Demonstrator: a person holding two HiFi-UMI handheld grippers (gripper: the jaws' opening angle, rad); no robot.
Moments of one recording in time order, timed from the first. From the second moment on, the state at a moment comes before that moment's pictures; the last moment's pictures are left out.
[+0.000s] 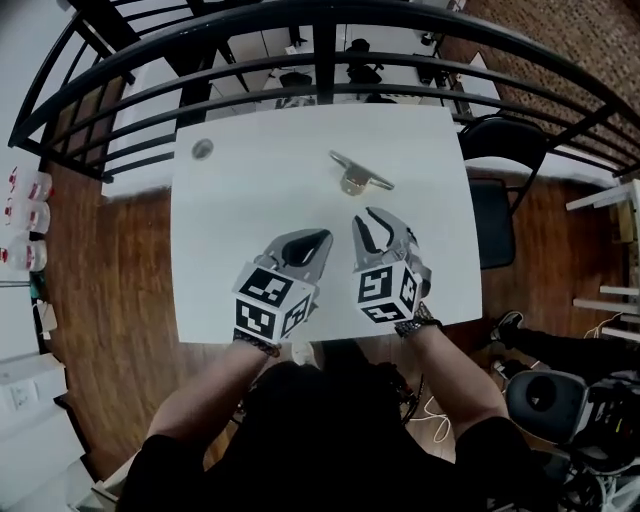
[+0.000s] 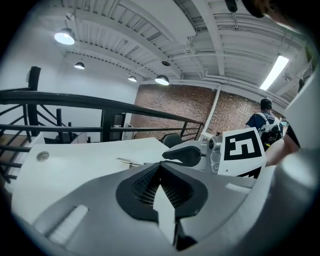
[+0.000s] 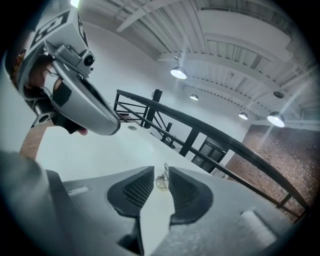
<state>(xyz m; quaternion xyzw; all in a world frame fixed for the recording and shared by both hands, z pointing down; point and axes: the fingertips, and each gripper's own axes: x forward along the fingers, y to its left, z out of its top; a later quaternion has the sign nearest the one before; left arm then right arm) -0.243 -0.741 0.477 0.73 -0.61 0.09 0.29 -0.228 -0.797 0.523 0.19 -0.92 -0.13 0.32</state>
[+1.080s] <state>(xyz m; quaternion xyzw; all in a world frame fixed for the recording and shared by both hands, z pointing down) -0.306 -0.801 0.557 0.69 -0.62 0.13 0.36 -0.310 -0.875 0.632 0.13 -0.87 -0.25 0.40</state>
